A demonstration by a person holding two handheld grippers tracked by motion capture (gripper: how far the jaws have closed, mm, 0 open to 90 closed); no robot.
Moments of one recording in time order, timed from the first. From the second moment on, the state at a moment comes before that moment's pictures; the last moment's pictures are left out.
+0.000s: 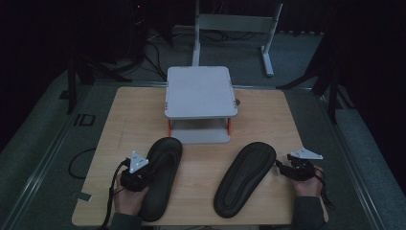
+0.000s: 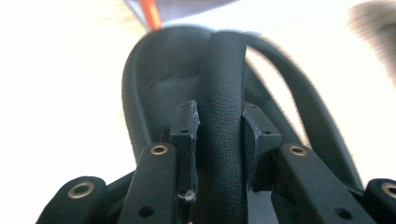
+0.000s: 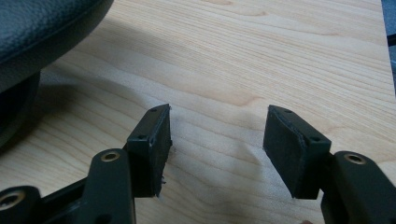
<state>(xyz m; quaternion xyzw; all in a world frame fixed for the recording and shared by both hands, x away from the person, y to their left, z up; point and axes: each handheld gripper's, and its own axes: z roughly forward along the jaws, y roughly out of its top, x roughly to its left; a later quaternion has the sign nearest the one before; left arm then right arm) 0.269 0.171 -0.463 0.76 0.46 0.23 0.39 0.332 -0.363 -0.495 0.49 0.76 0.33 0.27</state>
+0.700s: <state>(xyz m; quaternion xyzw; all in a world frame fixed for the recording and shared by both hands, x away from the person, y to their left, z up) 0.271 0.175 -0.454 0.74 0.46 0.25 0.41 0.329 -0.358 -0.492 0.47 0.77 0.33 0.27</state>
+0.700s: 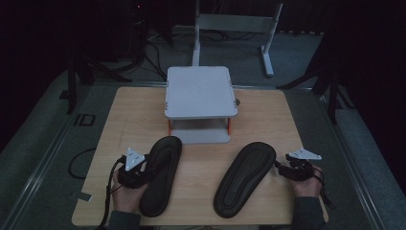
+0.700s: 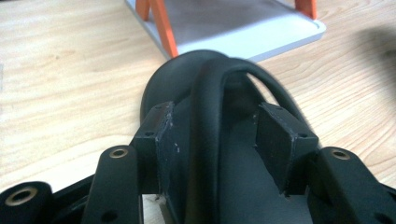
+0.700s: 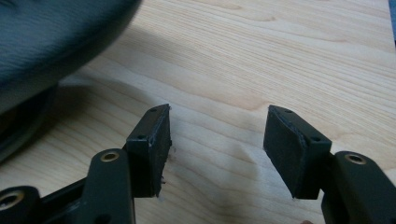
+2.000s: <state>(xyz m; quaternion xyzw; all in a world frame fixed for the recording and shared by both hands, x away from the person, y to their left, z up) 0.267 -0.011 -0.475 0.84 0.33 0.16 0.41 0.304 -0.332 -0.482 0.44 0.78 0.37 0.25</state>
